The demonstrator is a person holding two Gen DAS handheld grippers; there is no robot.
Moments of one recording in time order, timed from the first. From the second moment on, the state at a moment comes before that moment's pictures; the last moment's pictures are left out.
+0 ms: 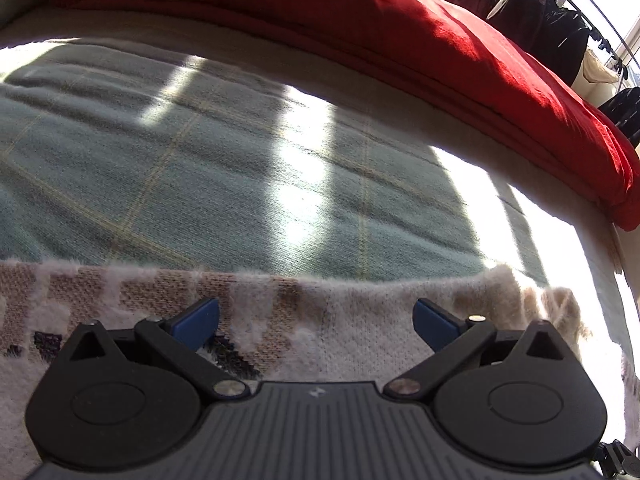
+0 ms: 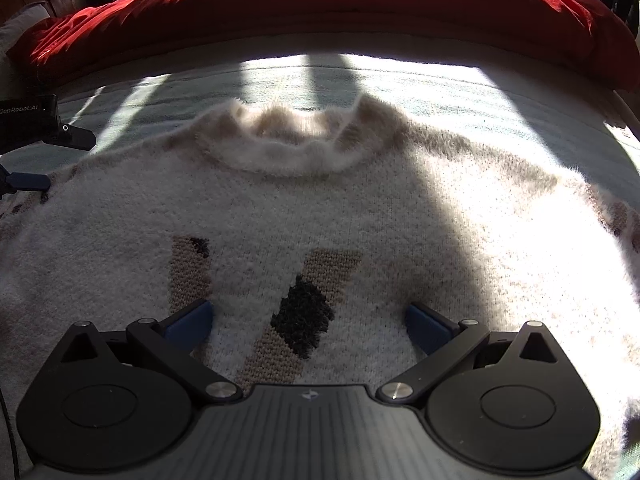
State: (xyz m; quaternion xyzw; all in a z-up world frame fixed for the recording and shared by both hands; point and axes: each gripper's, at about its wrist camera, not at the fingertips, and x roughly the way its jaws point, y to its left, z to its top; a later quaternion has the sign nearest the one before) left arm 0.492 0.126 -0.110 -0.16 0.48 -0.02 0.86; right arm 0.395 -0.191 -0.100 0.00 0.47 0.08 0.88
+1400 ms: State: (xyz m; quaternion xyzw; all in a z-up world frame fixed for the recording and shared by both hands) left arm 0.349 0.184 -0.055 -0.21 0.52 -0.02 0.83; right arm 0.391 -0.176 -0.067 0.04 0.54 0.09 0.84
